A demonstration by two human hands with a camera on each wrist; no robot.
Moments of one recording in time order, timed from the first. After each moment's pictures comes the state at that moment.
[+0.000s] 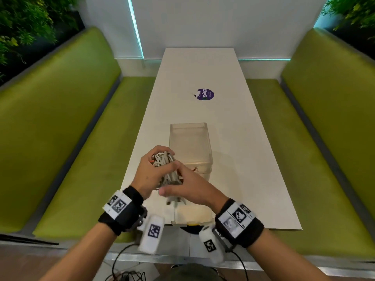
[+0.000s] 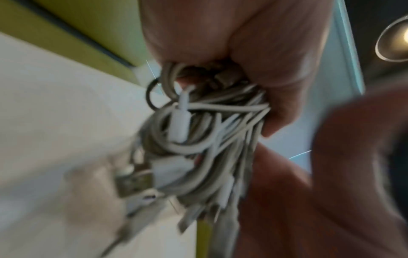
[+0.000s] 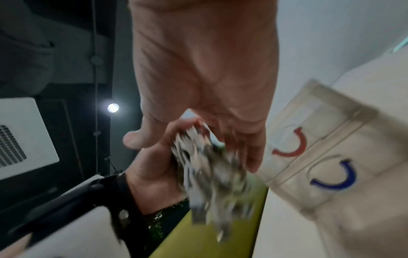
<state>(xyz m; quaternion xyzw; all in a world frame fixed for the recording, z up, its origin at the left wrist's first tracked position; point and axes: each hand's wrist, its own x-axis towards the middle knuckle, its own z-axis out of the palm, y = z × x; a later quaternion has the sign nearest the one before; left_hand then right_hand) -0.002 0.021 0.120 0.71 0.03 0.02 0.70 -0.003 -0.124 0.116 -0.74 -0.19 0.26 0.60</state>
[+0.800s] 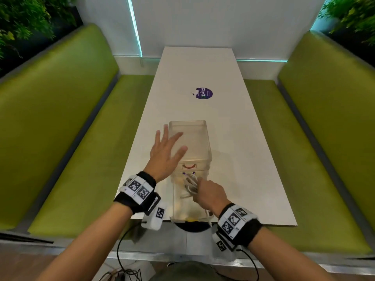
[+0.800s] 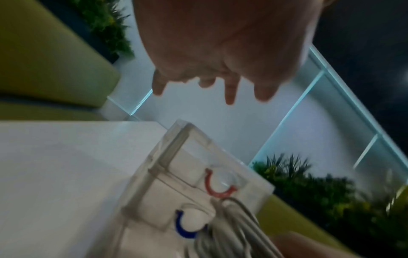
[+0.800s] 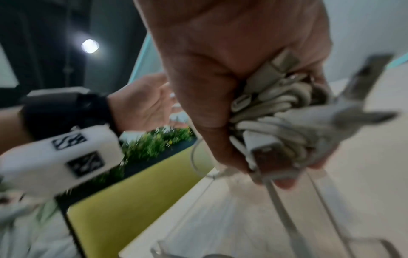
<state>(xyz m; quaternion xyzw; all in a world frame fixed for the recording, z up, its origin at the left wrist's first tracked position) 0.037 0.013 0.093 0.92 -0.07 0.00 0.38 0.000 -0.155 0.046 -0.96 -0.07 0.21 0.16</state>
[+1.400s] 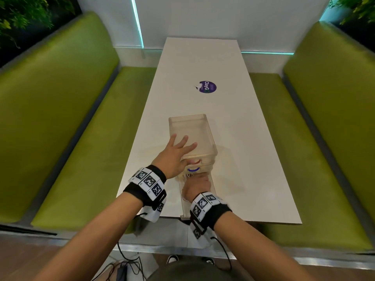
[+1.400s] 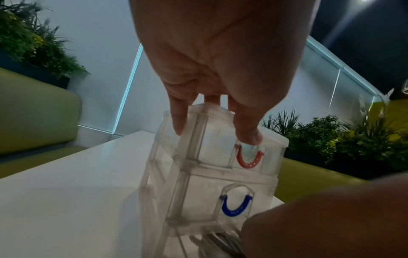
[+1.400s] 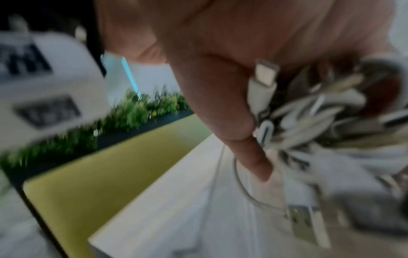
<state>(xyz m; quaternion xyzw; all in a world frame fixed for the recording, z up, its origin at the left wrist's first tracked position) 0.052 0.009 0.078 0.96 -0.15 -0.10 0.20 0.021 -0.094 0.013 -0.95 0.08 0.28 0.11</state>
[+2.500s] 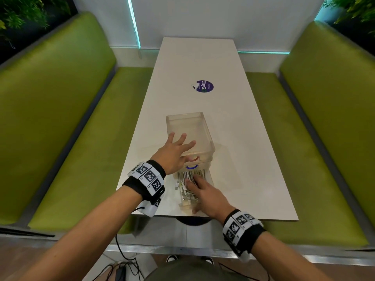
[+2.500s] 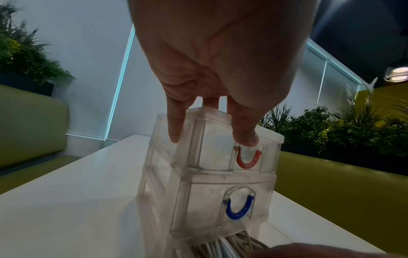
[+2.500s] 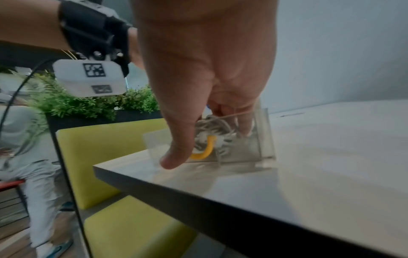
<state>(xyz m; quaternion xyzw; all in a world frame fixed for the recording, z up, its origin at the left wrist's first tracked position) 0.054 0.004 0.092 0.97 -0.15 -0.13 0.13 -0.005 -0.169 -0.008 -0.94 -0.26 0.18 0.13</state>
